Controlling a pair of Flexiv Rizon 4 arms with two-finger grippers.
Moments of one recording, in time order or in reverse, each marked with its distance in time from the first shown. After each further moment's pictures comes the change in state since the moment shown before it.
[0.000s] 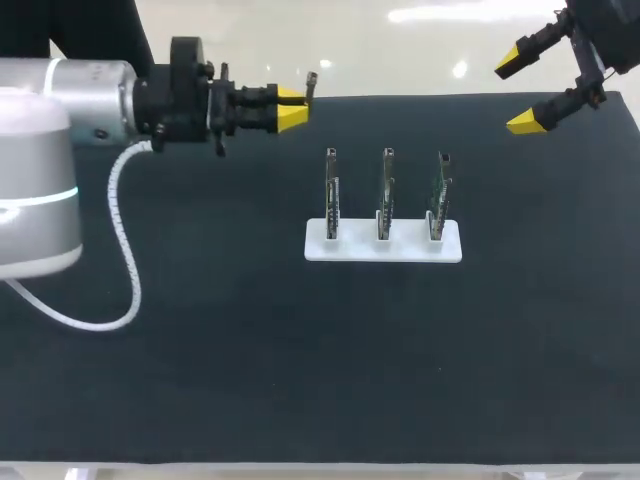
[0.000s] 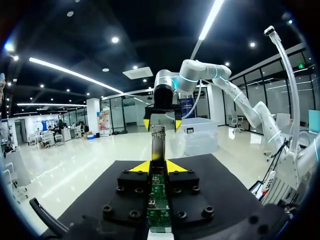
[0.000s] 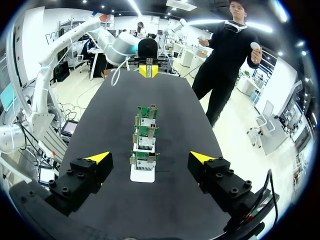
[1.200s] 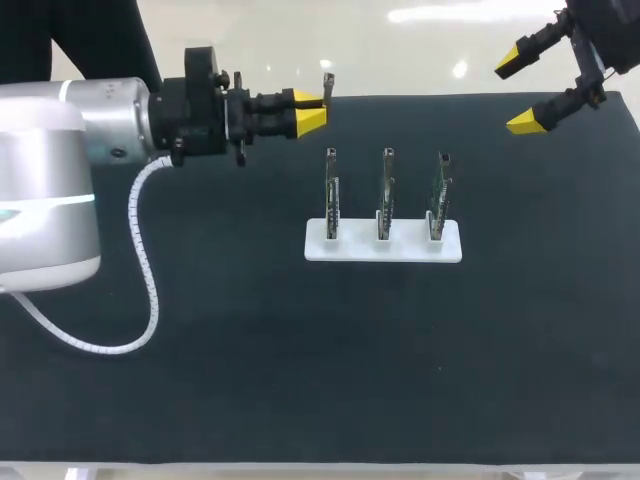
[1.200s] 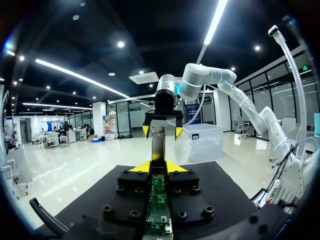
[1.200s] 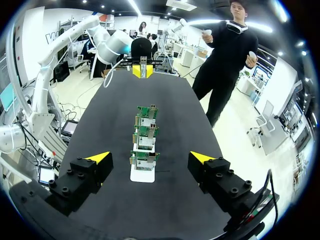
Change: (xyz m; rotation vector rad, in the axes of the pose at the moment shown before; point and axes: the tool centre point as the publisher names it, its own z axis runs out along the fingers) left arm -0.009 -0.014 0.017 -0.054 -0.046 -0.021; right arm 0.000 0.000 0.000 0.000 0.000 0.000
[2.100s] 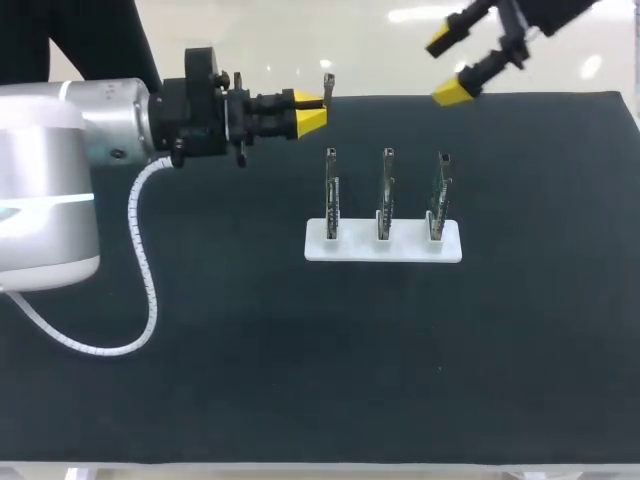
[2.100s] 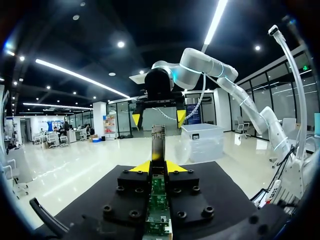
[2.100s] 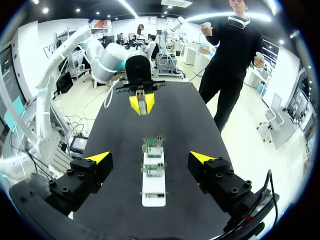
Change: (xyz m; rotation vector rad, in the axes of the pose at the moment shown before) left arm 0.000 -0.001 0.000 -0.003 0.001 0.000; right arm -0.099 0.002 0.037 -0.085 -0.001 0.105
